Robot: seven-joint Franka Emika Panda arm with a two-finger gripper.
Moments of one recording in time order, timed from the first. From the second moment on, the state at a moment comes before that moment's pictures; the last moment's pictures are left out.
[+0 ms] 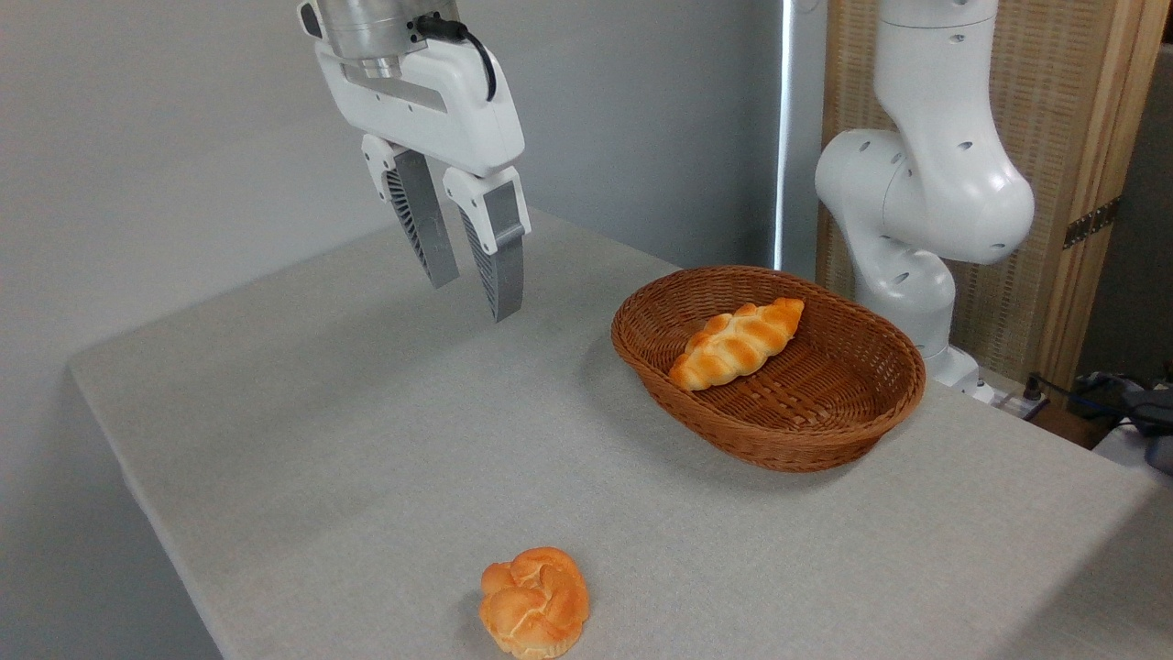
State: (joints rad) arm -0.08 0.01 -0.03 -1.55 -0.01 1.51 0.63
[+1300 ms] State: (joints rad) arm 0.02 -0.13 0.00 -1.91 -0.01 1.90 0.75
